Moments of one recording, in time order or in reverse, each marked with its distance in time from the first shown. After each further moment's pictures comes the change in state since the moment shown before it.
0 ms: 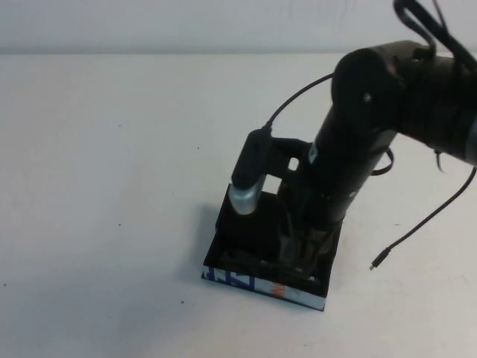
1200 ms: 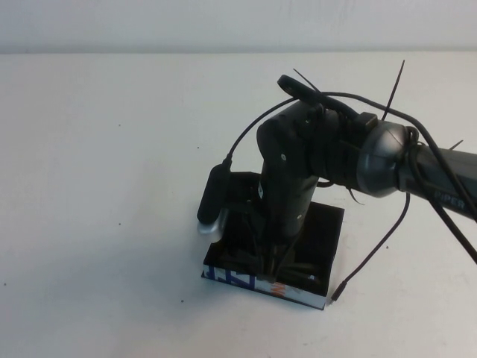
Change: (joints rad) right arm 0.088 0.233 -0.088 -0.202 -0.151 0.081; left arm 0.000 0.000 0.000 0.000 0.000 0.000
